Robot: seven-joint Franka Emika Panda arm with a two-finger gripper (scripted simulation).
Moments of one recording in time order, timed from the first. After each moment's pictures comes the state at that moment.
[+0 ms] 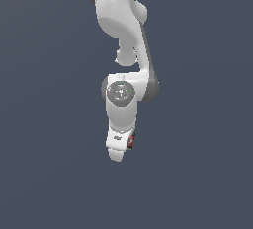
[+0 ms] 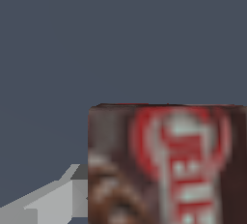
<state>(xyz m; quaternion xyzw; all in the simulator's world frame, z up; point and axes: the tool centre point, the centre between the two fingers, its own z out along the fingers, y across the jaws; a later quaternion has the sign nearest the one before) 0.088 -0.014 0.093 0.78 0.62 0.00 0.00</state>
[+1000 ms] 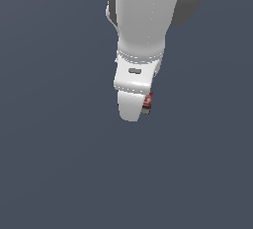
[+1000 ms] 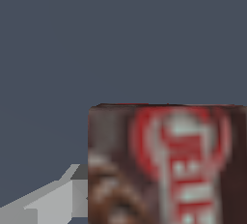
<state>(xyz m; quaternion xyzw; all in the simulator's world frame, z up) 0.065 0.027 0.322 0.78 0.62 0.00 0.00</state>
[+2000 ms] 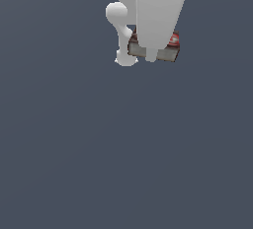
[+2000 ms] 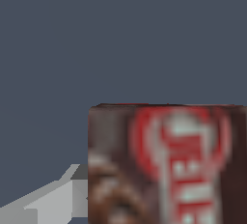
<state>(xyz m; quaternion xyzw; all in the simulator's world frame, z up) 0.056 0.054 0.480 0.78 0.62 0.00 0.00</state>
